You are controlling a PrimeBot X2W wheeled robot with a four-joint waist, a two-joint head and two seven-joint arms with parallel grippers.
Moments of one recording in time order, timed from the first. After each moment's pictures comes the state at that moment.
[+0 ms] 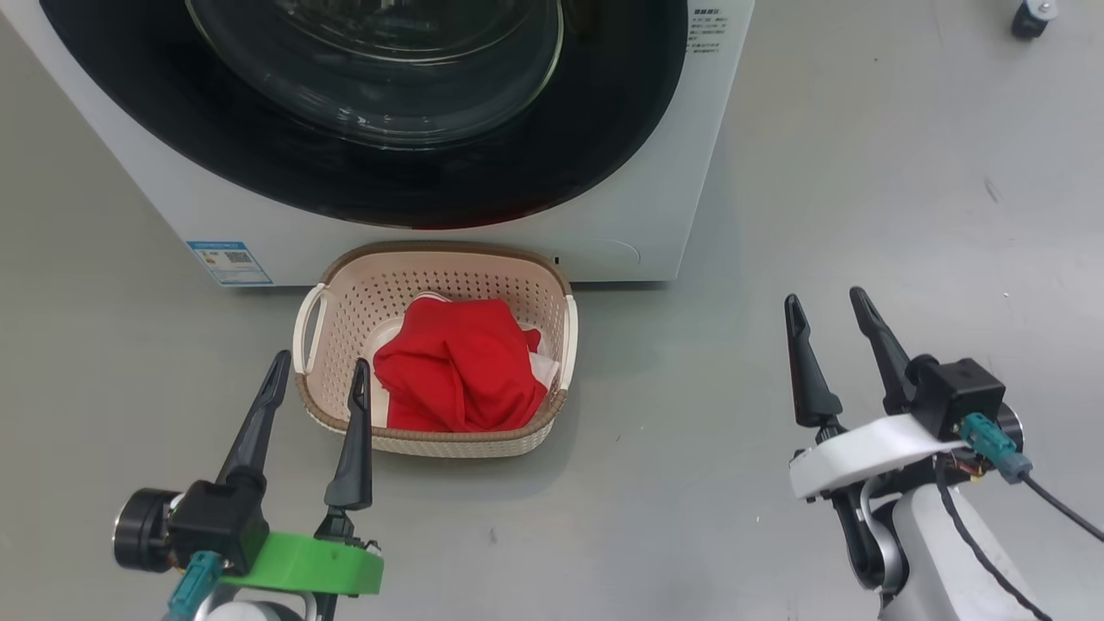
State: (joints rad) left arm -0.03 0.08 -0.23 -0.03 -0.28 0.05 -0.25; right arm -0.20 -0.08 0.23 0.26 0.34 0.06 -0.25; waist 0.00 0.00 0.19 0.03
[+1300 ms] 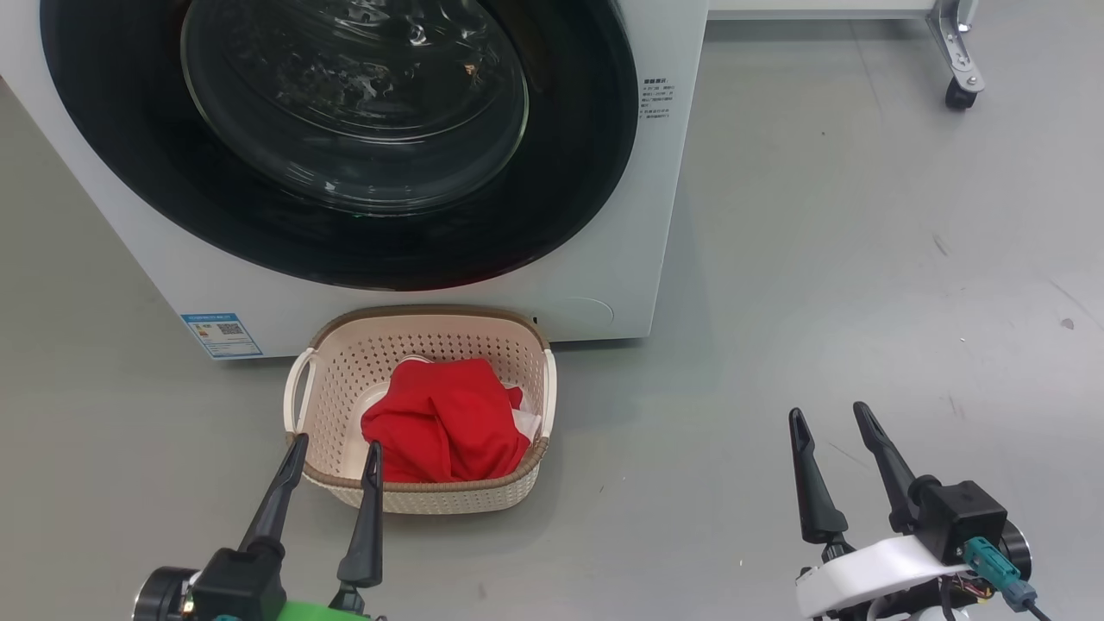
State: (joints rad) left arm 0.10 0.08 -0.25 -0.02 -0.29 0.06 -0.25; right arm 0.08 -0.06 0.22 0.10 0.31 0.01 -0.25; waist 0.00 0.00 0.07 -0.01
